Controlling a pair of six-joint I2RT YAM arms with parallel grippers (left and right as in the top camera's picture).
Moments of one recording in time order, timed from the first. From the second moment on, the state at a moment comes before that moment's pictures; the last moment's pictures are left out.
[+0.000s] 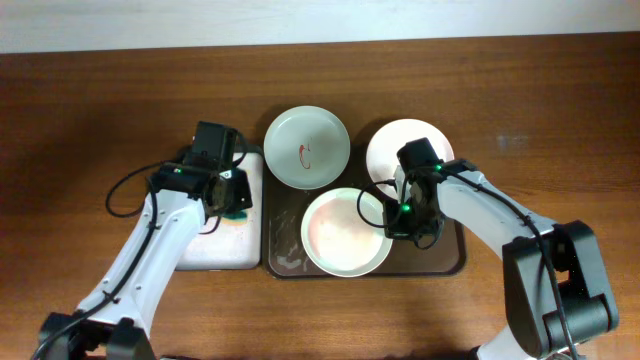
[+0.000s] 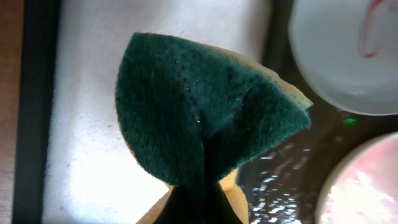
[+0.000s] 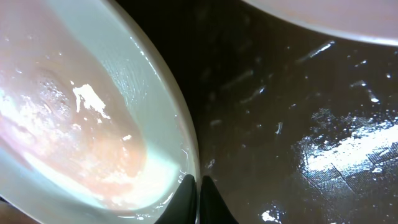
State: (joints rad) left arm -0.22 1.53 1.12 -0.83 -0.09 -0.36; right arm 0.28 1.76 1.02 -0.80 -0.30 0.28
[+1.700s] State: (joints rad) left arm -0.17 1.73 1.01 -0.67 -0.09 -0.31; right arm -0.32 1.52 1.22 -0.87 0.09 0.45
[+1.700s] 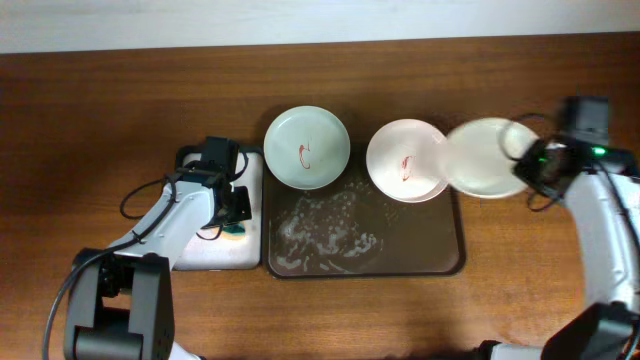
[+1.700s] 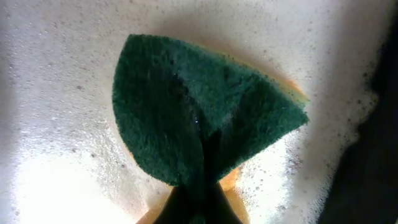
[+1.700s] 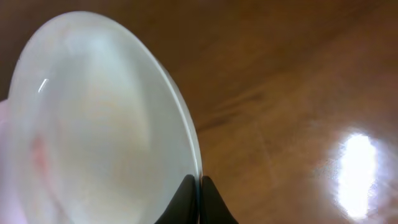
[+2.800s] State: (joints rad) left arm -0.17 1.73 1.01 -0.67 -0.09 -0.31; right arm 0.34 2.13 1.44 -0.27 -0.22 0.01
